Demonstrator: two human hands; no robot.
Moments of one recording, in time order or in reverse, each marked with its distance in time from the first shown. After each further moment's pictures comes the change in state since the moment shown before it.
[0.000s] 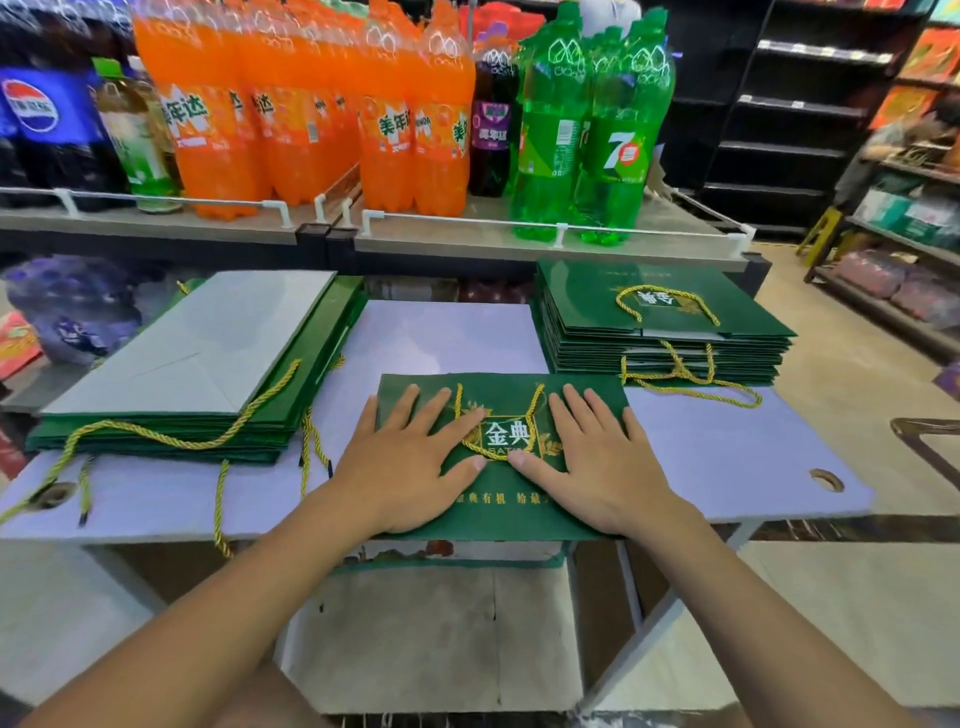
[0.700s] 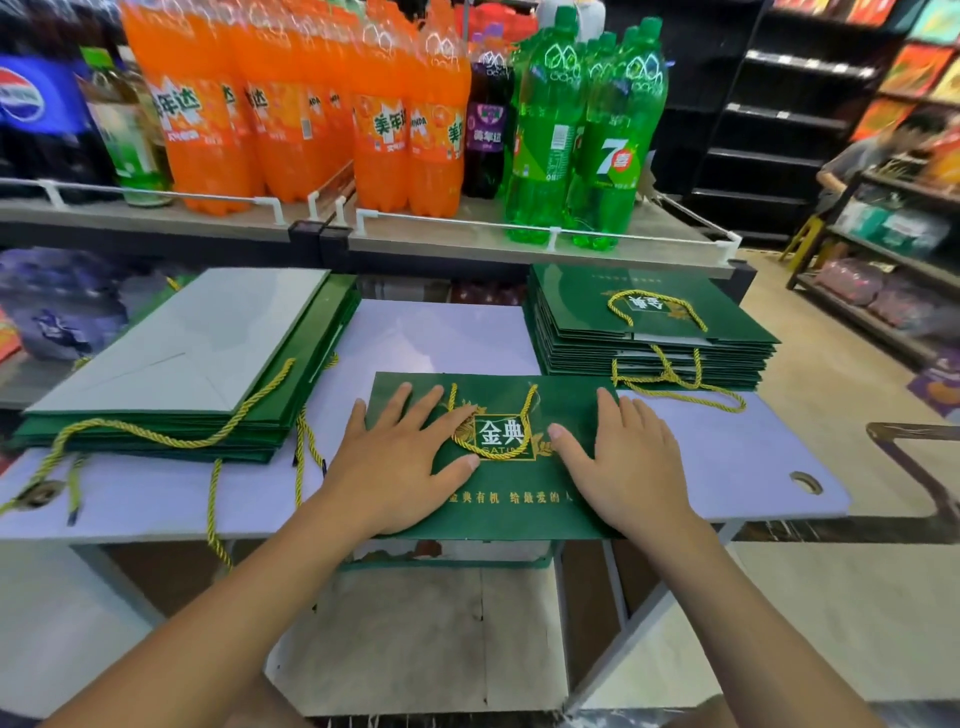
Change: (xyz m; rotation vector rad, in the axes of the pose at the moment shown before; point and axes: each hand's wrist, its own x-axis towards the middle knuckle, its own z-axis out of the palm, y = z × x) left_hand -0.002 -0.002 0.004 -0.060 0.090 0.000; right_hand -0.011 0.016 -0.004 0.091 0.207 0.230
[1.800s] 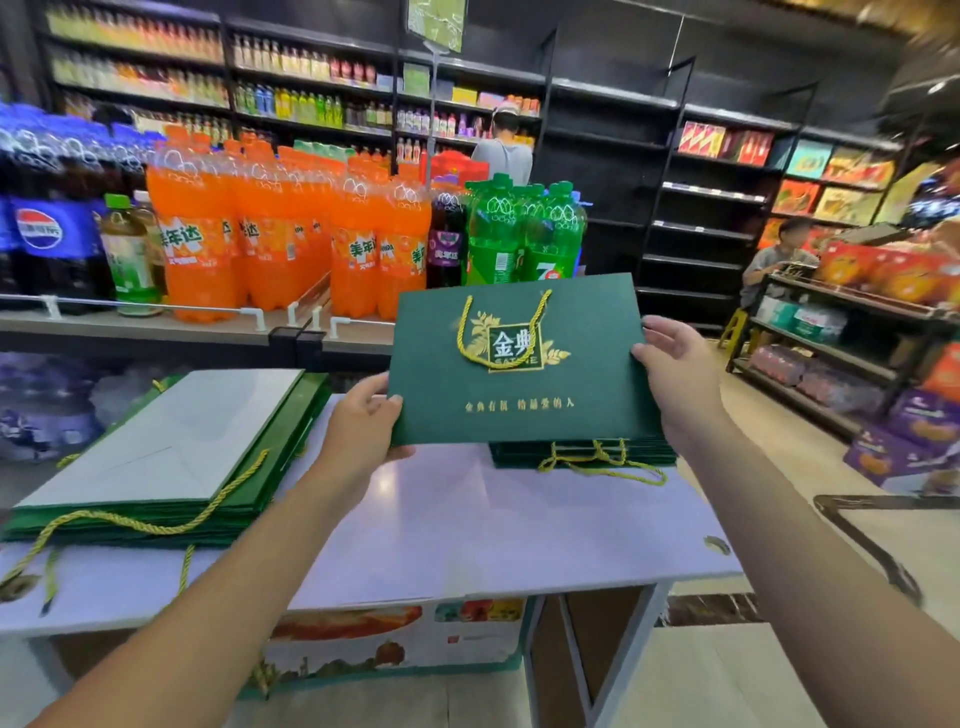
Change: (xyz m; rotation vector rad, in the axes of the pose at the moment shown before) left_hand 0.041 0.026 -0.092 -1.441 0.474 -0.248; right_hand 0.067 0.041 -0.167 1.209 0.472 0.131
